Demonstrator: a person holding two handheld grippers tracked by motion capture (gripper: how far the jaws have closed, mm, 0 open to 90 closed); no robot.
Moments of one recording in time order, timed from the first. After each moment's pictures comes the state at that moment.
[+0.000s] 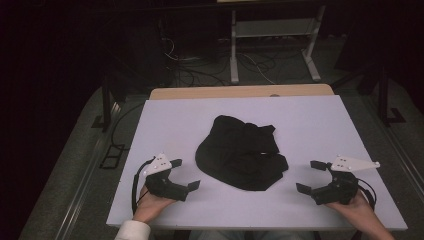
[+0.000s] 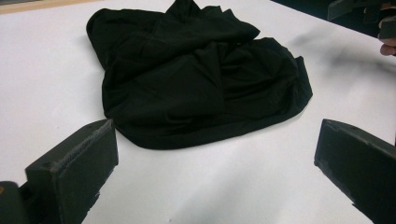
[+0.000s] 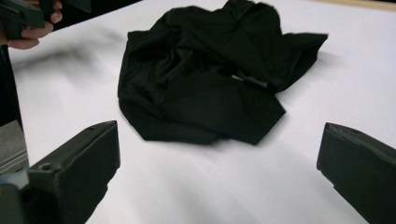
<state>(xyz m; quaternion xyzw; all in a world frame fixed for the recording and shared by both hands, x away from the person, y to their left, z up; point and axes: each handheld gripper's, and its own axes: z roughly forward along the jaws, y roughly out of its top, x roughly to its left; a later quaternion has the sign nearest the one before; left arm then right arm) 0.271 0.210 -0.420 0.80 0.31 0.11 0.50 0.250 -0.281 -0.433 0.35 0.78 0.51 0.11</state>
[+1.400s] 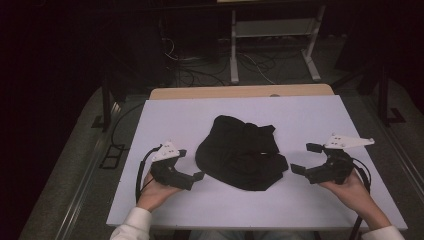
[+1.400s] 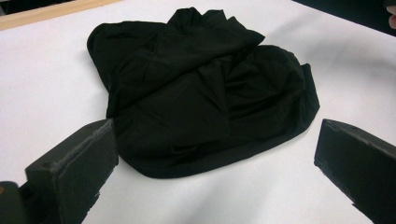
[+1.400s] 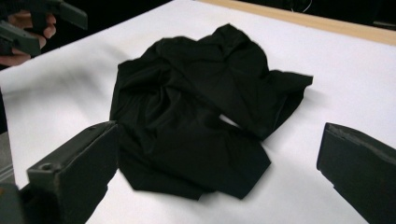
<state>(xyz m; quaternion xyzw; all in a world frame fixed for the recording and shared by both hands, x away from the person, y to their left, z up) 0.293 0.192 -0.394 0.82 0.31 0.11 0.47 0.284 -0.267 -0.393 0.36 0.77 0.50 0.12</state>
